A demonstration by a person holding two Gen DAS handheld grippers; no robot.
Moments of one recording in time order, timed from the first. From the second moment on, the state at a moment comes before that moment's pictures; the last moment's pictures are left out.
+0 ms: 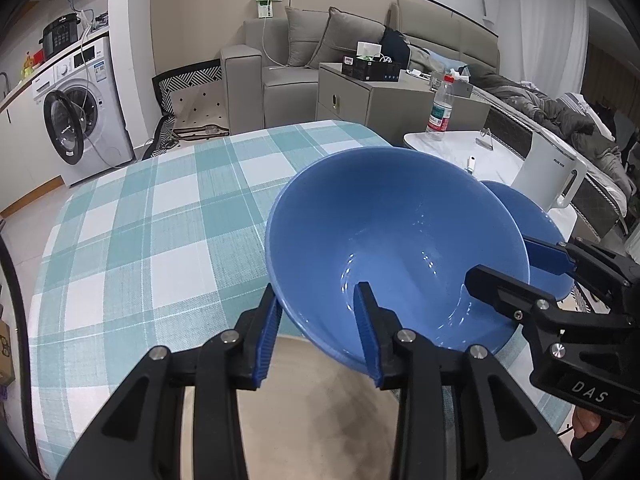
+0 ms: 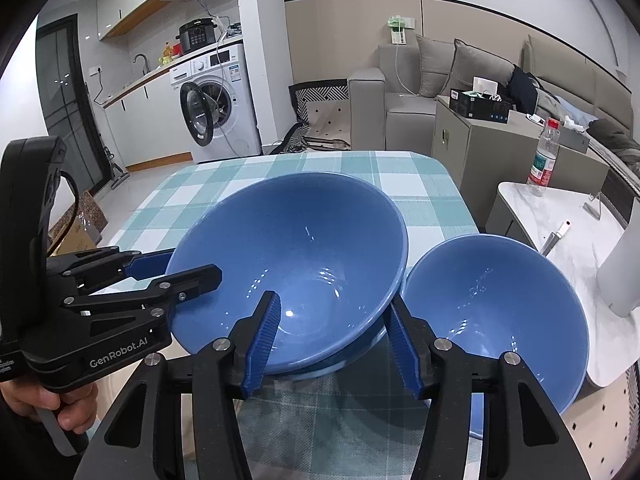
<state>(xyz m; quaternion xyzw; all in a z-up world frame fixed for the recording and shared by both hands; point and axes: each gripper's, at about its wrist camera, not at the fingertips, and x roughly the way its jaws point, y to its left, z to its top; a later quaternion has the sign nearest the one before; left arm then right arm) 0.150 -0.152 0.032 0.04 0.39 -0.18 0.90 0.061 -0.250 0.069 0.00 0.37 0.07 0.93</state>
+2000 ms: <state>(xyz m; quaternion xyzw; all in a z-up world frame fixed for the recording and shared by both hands) 0.099 -0.246 0.055 0.02 0.38 -0.26 0.89 0.007 -0.398 0.124 0.08 0.30 -0.03 0.95</state>
